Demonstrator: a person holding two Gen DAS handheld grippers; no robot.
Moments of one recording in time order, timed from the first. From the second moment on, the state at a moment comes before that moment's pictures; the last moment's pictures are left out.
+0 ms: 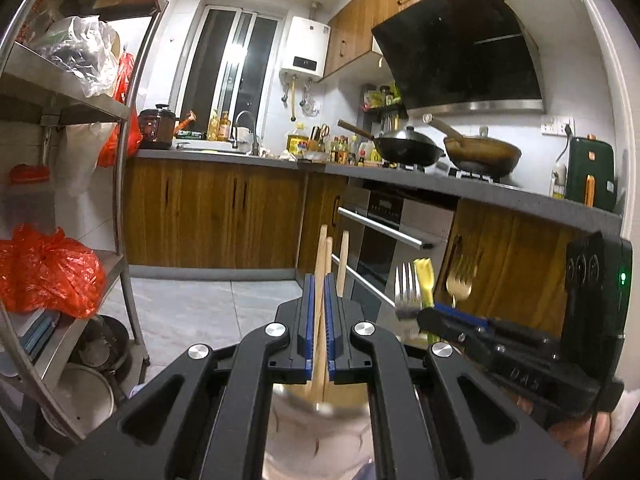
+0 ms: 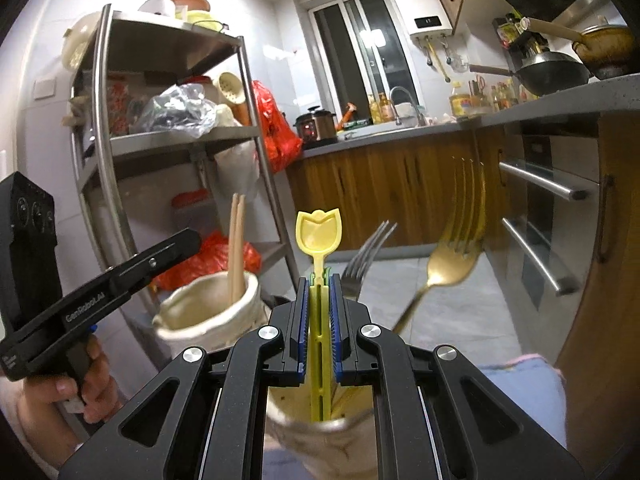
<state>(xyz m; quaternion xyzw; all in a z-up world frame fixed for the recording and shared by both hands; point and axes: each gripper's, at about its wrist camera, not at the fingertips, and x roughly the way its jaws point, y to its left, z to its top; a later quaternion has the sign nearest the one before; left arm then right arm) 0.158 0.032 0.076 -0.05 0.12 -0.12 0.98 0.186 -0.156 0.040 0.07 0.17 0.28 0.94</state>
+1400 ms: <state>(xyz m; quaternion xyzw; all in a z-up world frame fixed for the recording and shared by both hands) 0.041 0.007 0.050 0.02 0.23 -0.13 0.97 0.067 -0.232 0.043 0.04 0.24 0.21 0.95</state>
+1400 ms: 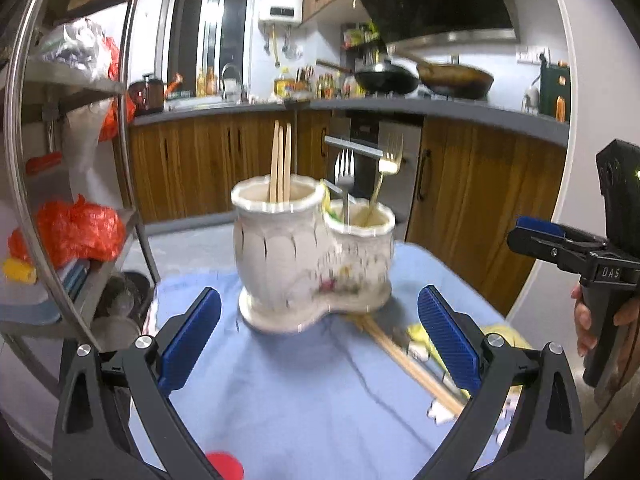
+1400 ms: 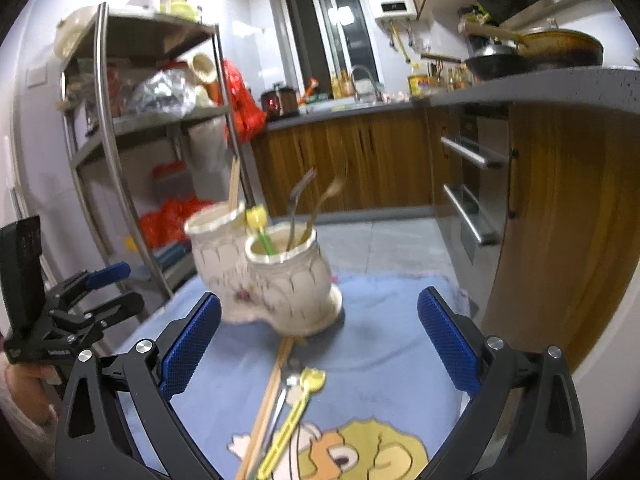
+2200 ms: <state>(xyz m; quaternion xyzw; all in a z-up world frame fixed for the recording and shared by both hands) 0.036 0.002 -0.002 0.04 0.30 -0.13 0.94 0.080 -0.187 -0.029 -0.06 0.39 0.15 0.90</state>
